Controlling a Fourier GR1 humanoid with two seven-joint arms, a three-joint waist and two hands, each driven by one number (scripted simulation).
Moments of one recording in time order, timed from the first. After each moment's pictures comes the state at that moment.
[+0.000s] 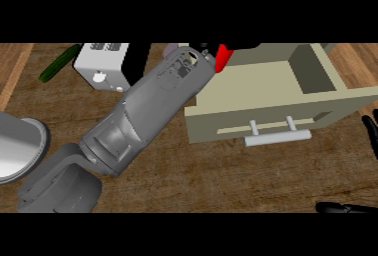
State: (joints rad) left arm -1.46 0.00 -0.55 -0.38 0.47 0.64 -0.02; right arm 0.12 -0.05 -0.25 -2.12 -0.08 0.20 0.14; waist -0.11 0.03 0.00
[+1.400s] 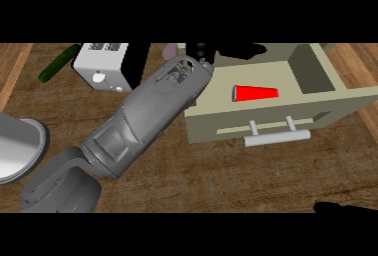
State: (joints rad) left arm -1.42 0.00 -0.61 -0.39 0.65 0.79 -0.08; right arm 0.07 -0.15 -0.20 -2.22 0.14 0.21 0.08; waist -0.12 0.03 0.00
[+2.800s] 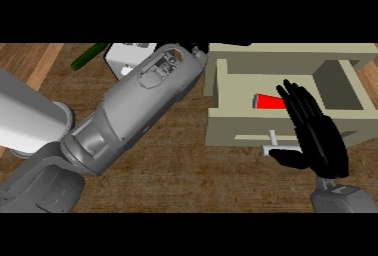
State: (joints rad) left arm -1.40 0.08 -0.60 -0.55 0.66 0.83 -0.02; right arm -0.13 -0.19 0.10 -1.68 1.02 -0.09 -0.04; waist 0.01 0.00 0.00
